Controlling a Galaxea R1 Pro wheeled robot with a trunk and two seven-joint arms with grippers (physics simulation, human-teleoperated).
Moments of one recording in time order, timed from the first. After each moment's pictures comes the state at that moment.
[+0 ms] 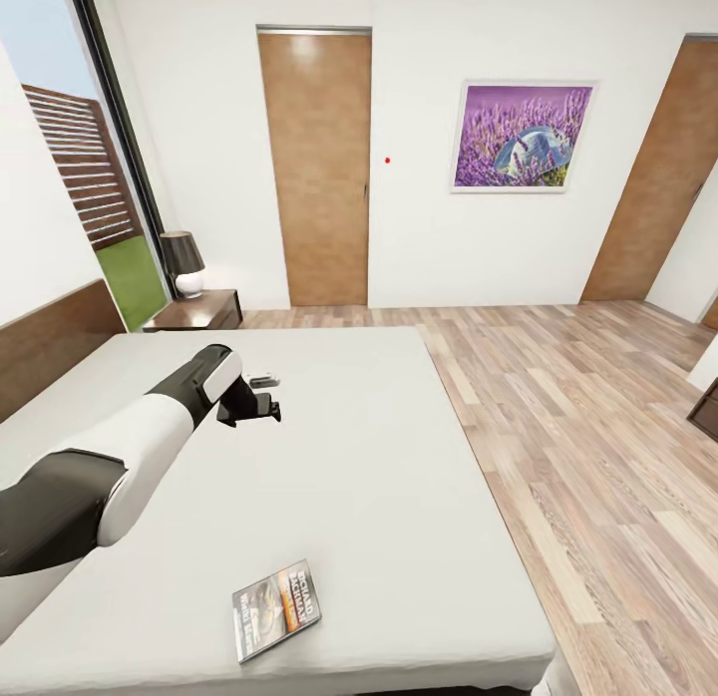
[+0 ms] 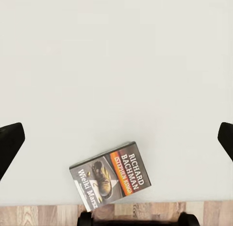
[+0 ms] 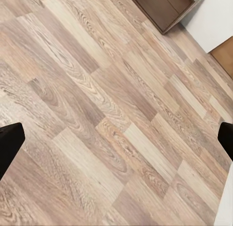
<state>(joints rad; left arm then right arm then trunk) -1.33 0.03 -0.27 -0.29 0.54 1.04 0.20 -0.06 -0.27 -0.84 -1.21 0.20 0.48 -0.03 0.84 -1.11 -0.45</state>
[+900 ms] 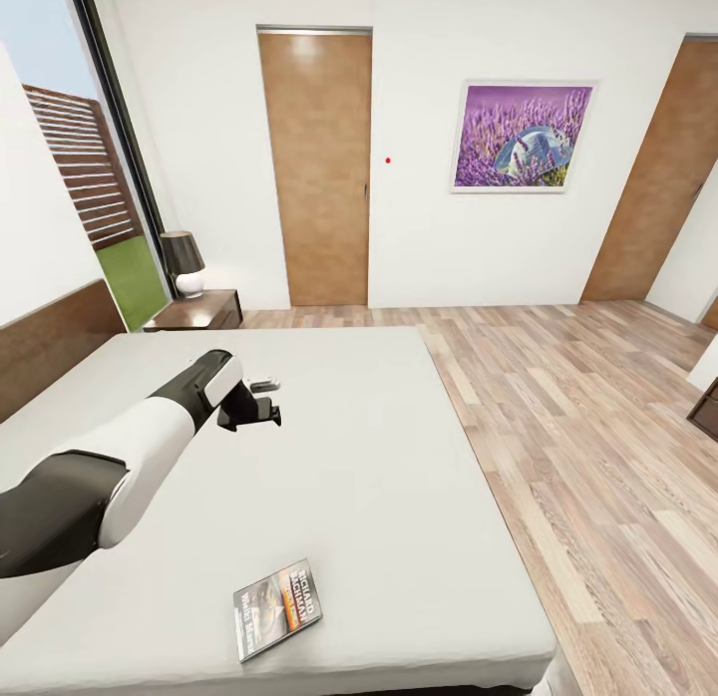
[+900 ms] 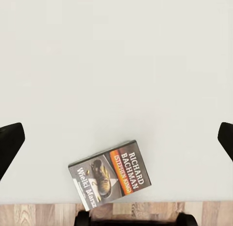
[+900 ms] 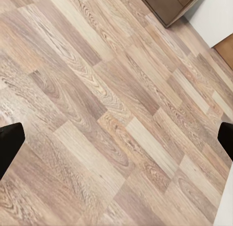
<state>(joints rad) -1.32 0.03 -0.26 -0.26 0.54 1.02 0.21 -0.06 -0.27 -0.84 -1.15 0.20 0.44 -0.03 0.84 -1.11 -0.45</state>
